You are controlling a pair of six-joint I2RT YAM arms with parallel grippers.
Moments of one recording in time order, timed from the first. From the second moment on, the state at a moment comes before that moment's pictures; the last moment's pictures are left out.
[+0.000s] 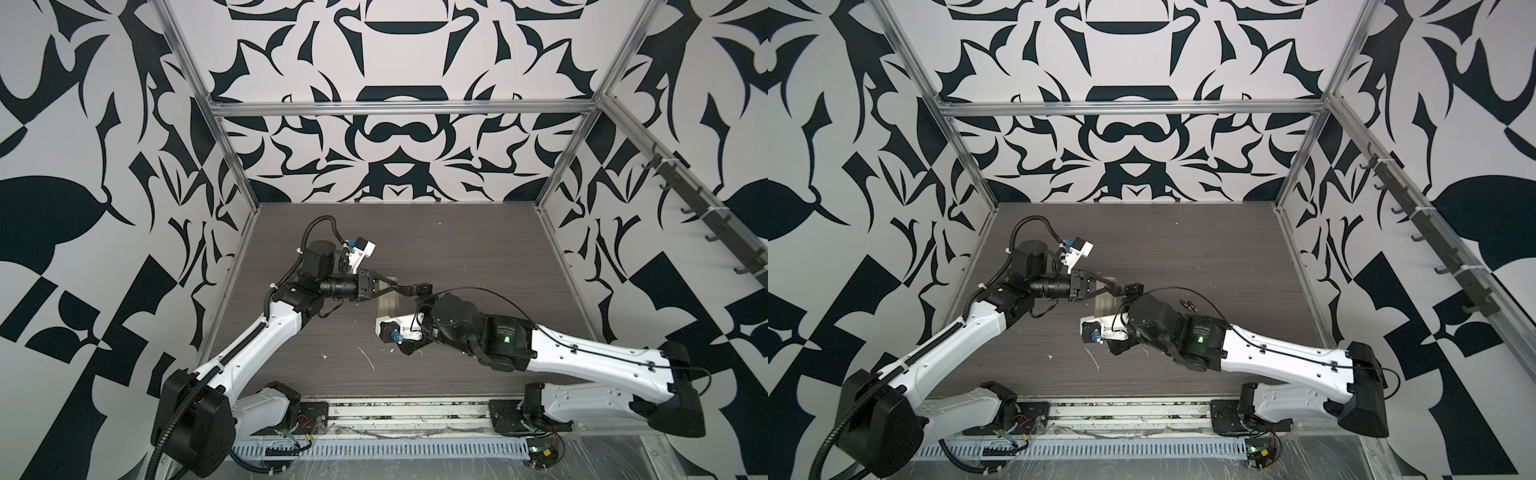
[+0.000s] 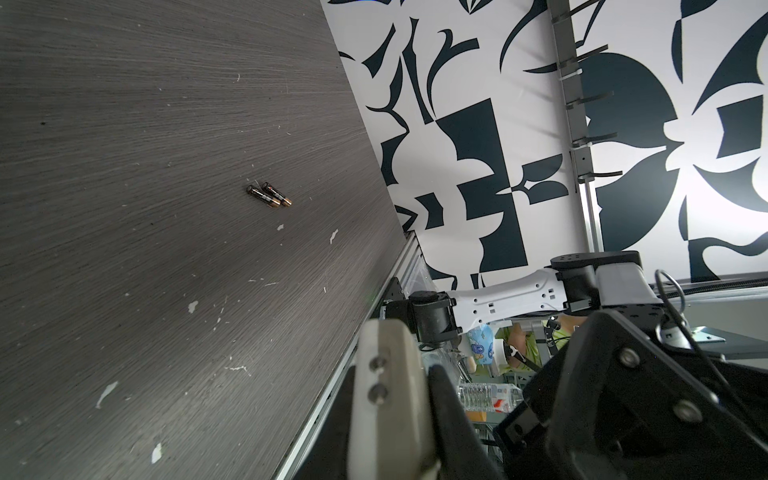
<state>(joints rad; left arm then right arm) -0.47 1.17 0.82 -0.13 0.96 -0.74 1.21 1.15 0.99 -0.27 0.25 -0.77</state>
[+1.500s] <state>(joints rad) -0.47 1.17 0.82 -0.13 0.96 -0.75 1.22 1.13 0.98 -0.26 0.25 -0.77</state>
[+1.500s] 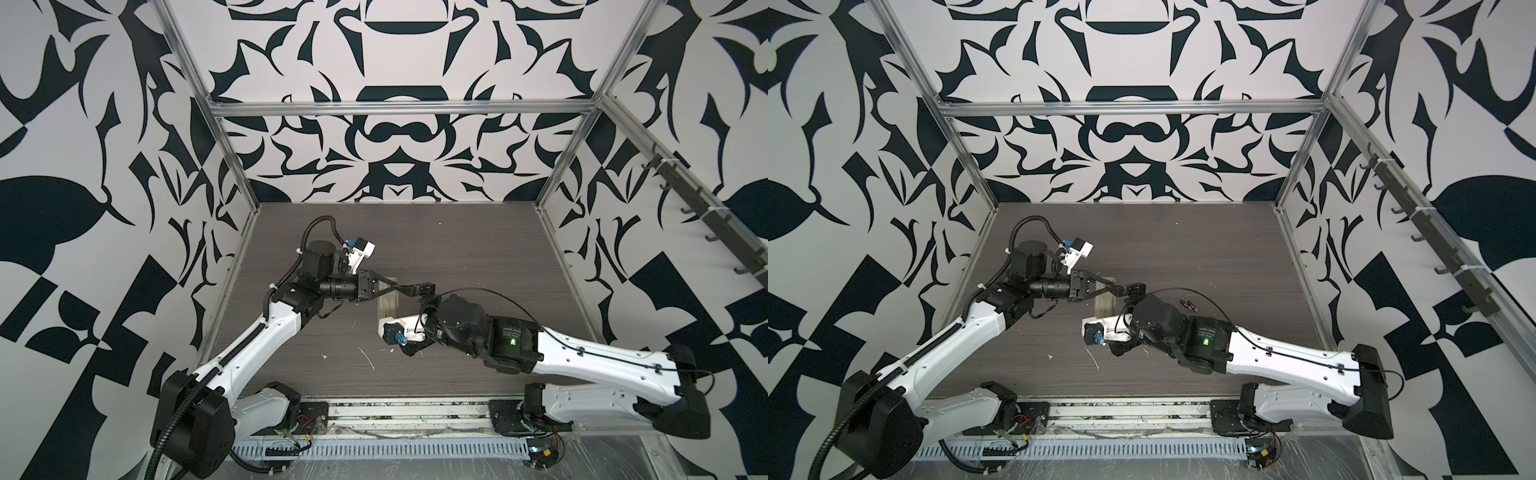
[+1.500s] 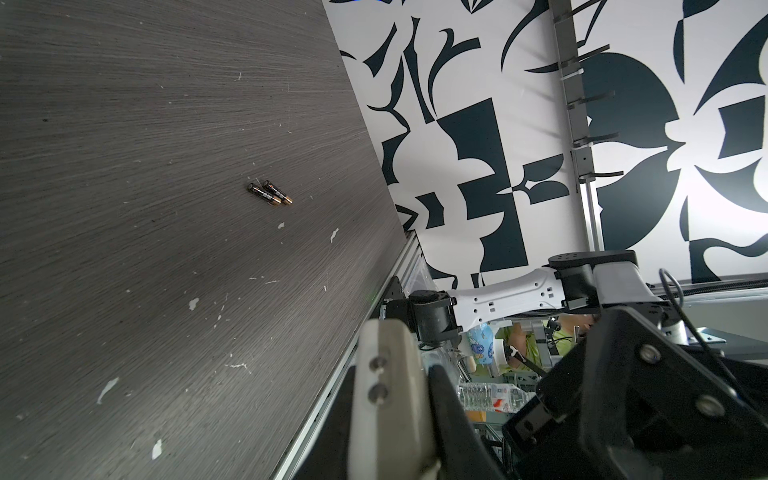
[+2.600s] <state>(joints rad) -0.47 1.17 0.82 -0.14 0.97 -0.75 1.22 1.13 0.98 -0.27 0.23 -0.77</state>
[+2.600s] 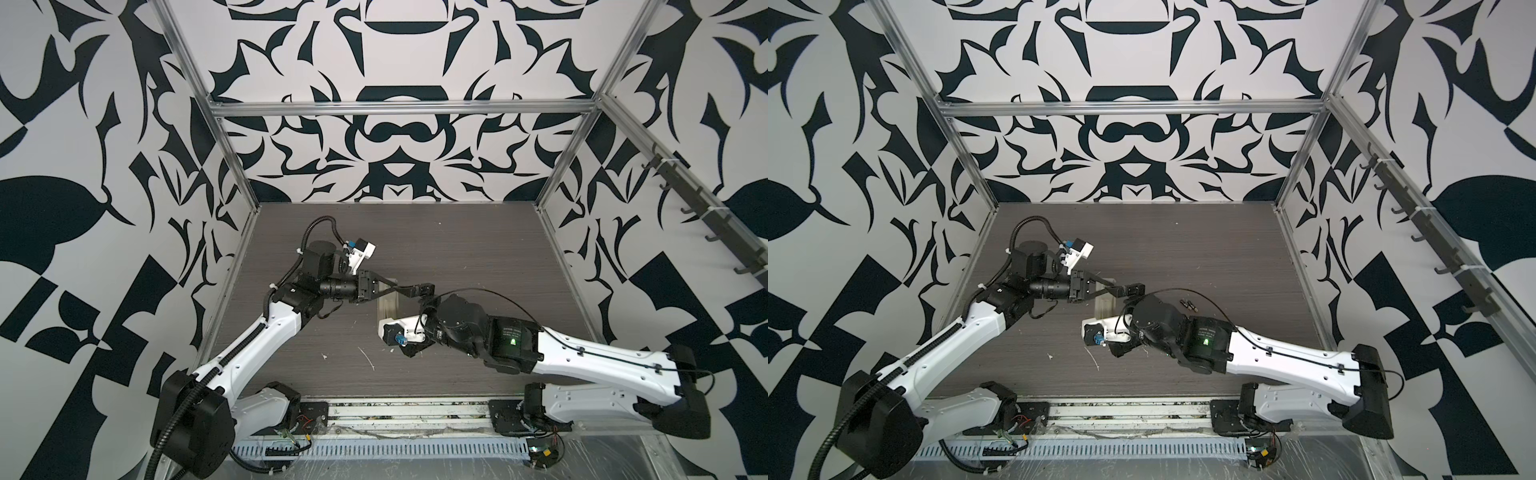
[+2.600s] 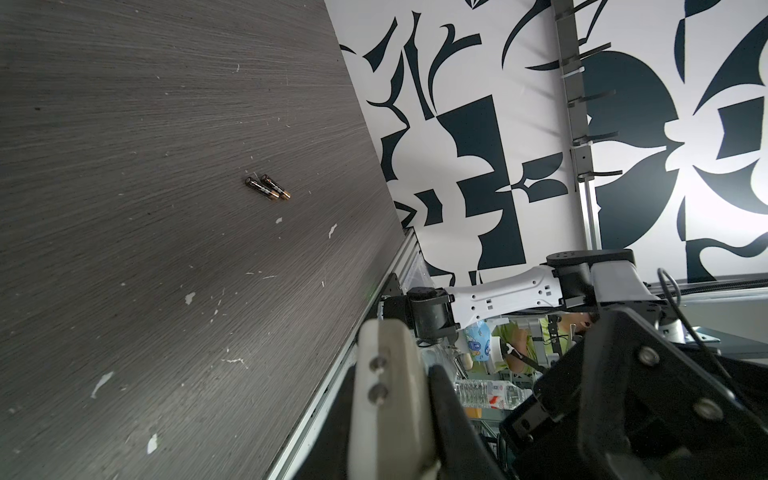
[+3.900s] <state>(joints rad) -0.47 1.17 0.82 -0.16 0.97 -0.75 1.22 1.14 0.98 -0.27 0.21 -0.77</state>
